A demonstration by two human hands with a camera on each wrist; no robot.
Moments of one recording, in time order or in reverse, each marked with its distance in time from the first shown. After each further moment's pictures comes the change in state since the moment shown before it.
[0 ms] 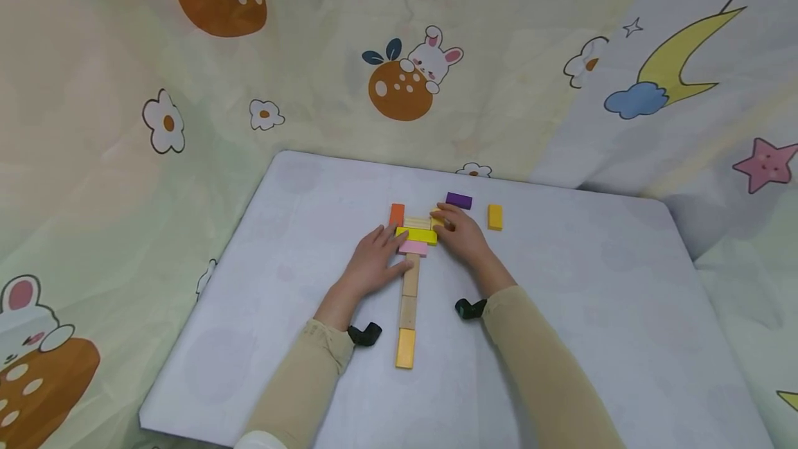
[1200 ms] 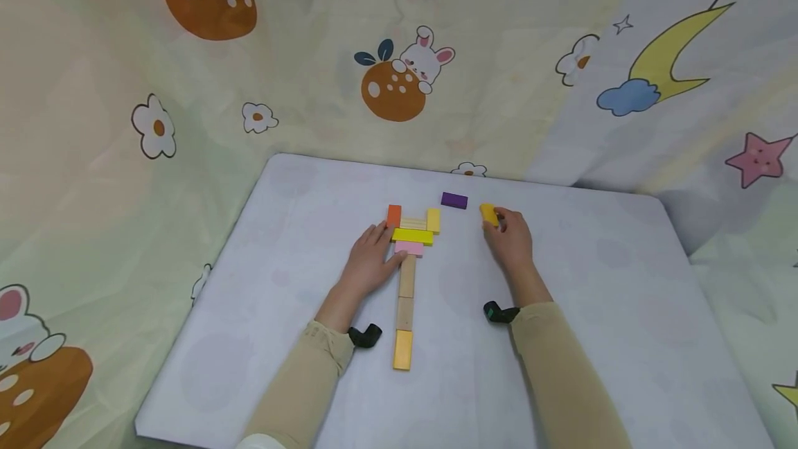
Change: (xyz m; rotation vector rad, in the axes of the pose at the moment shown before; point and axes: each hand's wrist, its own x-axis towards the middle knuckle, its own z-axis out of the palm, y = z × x) left_hand 0.005 0.007 0.005 -0.097 0.070 -0.128; right_hand -0.034 0.075 -0.049 -0.031 0.359 0.209
